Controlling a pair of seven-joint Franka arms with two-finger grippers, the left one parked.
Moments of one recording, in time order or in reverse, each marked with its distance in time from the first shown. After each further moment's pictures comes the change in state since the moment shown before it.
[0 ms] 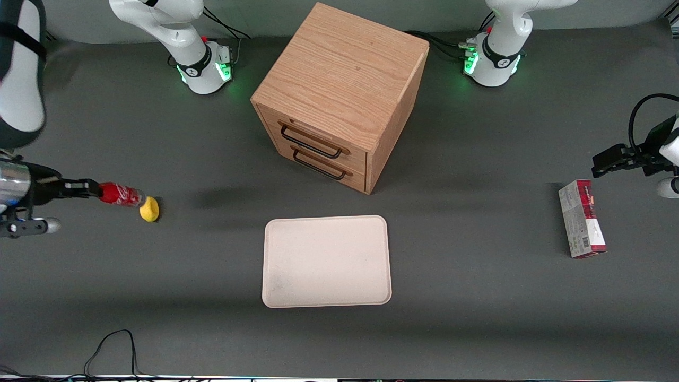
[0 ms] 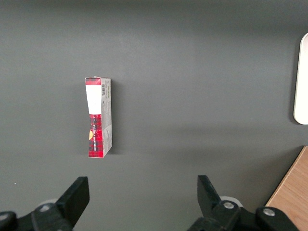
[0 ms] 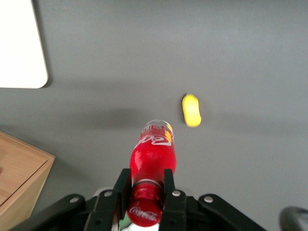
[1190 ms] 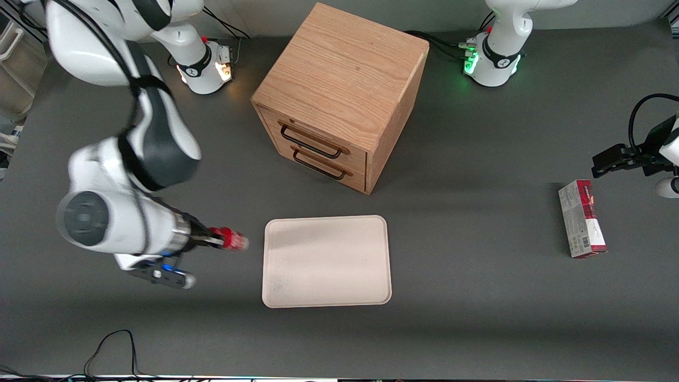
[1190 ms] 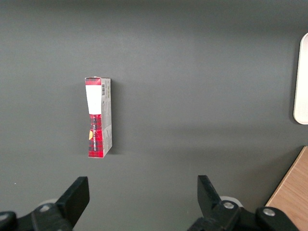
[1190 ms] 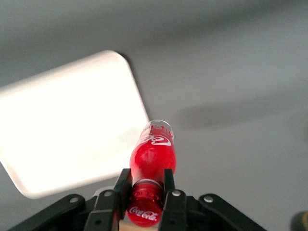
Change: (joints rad) arm 0.264 0.402 0.157 0.260 -0.001 0.354 0.760
